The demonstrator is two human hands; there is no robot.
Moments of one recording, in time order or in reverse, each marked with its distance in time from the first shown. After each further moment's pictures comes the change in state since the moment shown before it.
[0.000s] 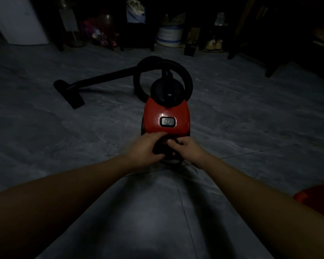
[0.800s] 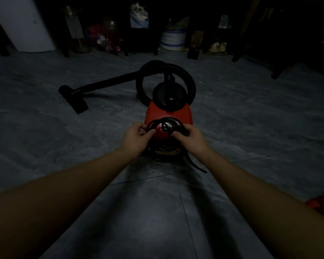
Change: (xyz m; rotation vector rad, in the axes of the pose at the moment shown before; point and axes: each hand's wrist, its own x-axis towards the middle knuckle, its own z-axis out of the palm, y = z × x) left_hand 0.028 0.003 -0.018 -0.554 0.362 -0.582; right_hand 0.027 -0.019 -0.011 0.117 0.216 -0.136
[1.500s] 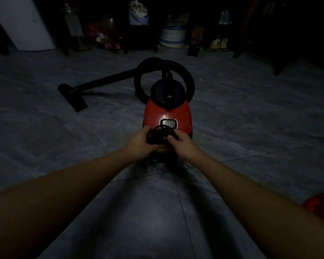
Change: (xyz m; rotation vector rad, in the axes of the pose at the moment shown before) left_hand -0.005 -0.010 0.006 0.339 -0.238 0.152; right_hand -0.002 0.023 0.016 -0.113 -0.123 0.079
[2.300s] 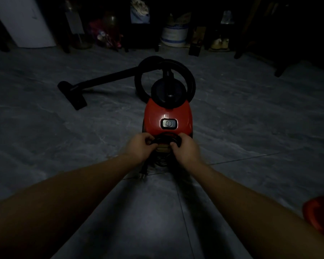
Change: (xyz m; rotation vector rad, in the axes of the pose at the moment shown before) left_hand 0.000 -0.011 0.018 0.068 0.100 -0.149; right_hand -0.007 0.021 0.004 -0.500 0.296 -0.023
